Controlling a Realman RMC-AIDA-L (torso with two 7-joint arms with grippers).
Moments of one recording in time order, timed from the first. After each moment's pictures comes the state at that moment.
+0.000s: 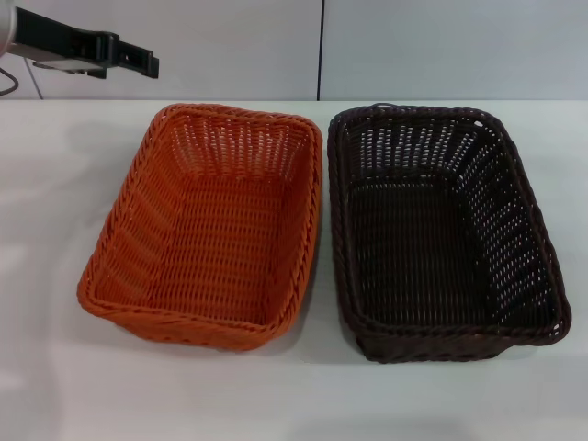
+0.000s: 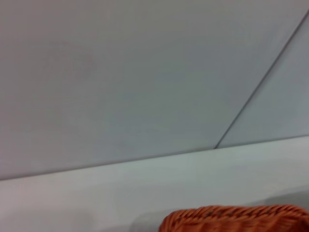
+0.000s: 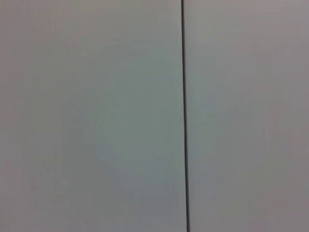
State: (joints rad) left arm -0.79 -1.91 0.93 1.14 2.49 1.35 -2.73; right arm 0.63 2.03 -0.53 -0.27 2.49 0.94 -2.84
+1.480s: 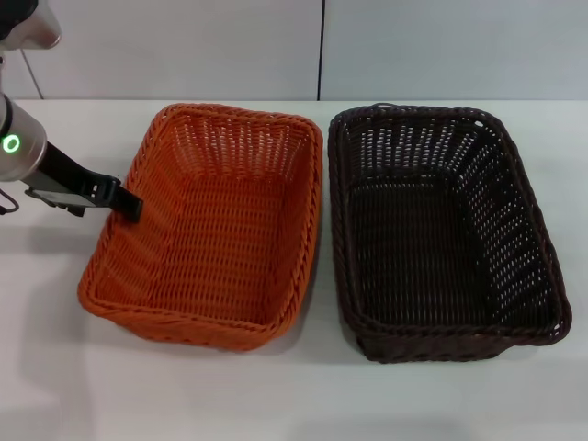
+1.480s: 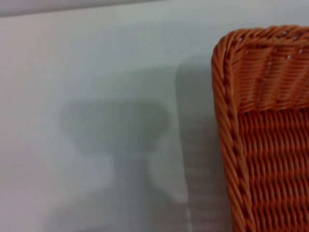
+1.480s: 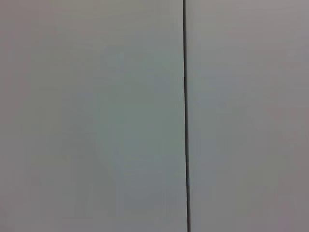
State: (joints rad) left arm -0.80 -2.05 0.94 1.10 2.89 1.48 -2.80; right arm 0.62 2.03 -0.53 -0.26 2.49 0.95 -2.84
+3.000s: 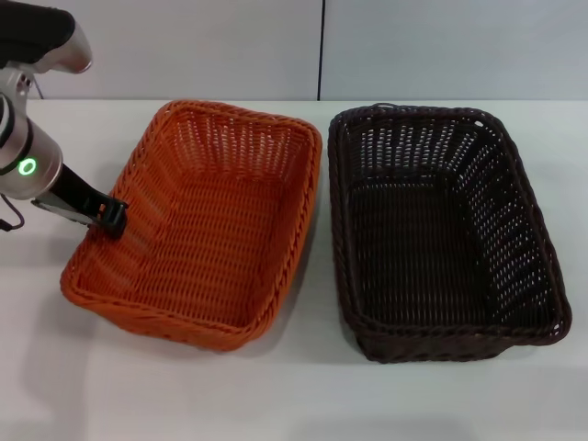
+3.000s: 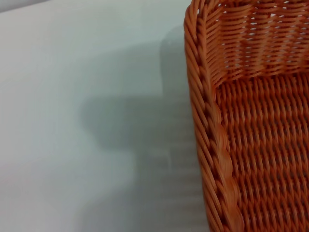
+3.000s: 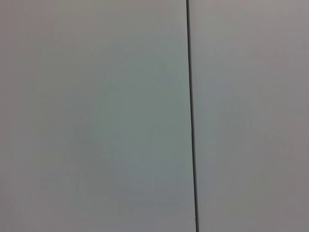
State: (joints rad) left arm -0.73 -2.06 1.12 1.17 2.88 1.49 -2.82; right arm 0.61 2.05 -0.53 -0.25 2.49 0.99 -2.84
